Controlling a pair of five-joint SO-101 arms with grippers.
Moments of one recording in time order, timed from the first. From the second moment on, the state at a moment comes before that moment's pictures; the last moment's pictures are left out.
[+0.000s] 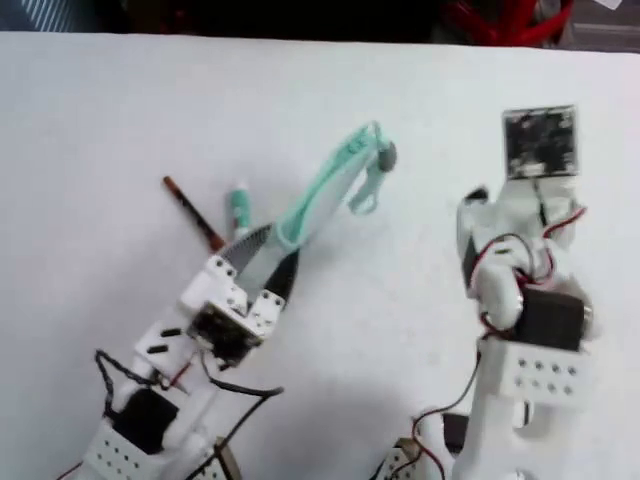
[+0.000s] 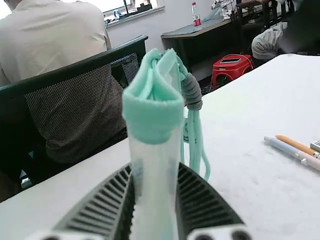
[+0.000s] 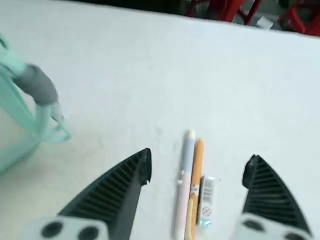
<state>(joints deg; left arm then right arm) 25.7 -104.1 89.5 29.2 -15.8 6.7 -49.3 31.2 66.5 14.3</state>
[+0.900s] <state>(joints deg) 25.5 -65.2 66.5 25.1 -1.6 5.3 -49.3 71.2 31.5 6.2</state>
